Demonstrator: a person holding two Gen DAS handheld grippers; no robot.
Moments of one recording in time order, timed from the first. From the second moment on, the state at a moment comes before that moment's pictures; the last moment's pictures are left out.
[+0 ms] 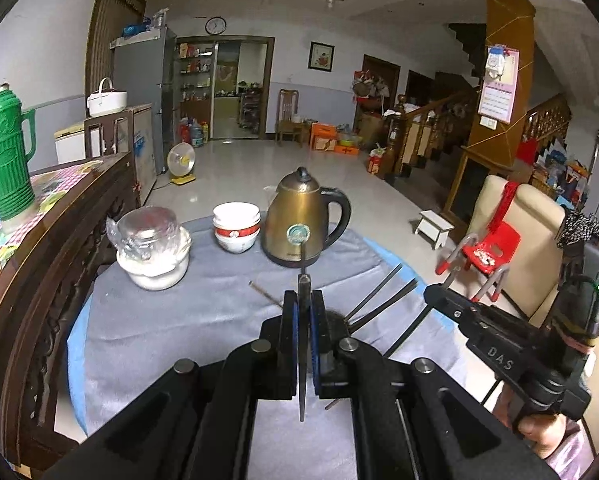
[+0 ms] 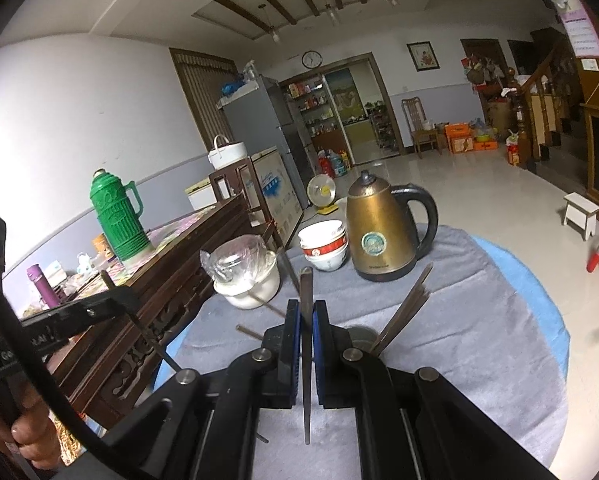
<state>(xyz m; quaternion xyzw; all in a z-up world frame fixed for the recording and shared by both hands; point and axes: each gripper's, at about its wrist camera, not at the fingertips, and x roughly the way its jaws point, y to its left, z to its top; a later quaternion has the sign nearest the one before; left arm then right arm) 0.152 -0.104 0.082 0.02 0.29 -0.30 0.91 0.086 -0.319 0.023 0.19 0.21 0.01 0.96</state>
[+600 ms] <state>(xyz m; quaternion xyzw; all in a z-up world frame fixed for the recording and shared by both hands) 0.173 -0.158 0.137 0.01 0.23 -0.30 0.93 0.112 -0.367 0.057 0.18 0.16 -0.05 0.97</state>
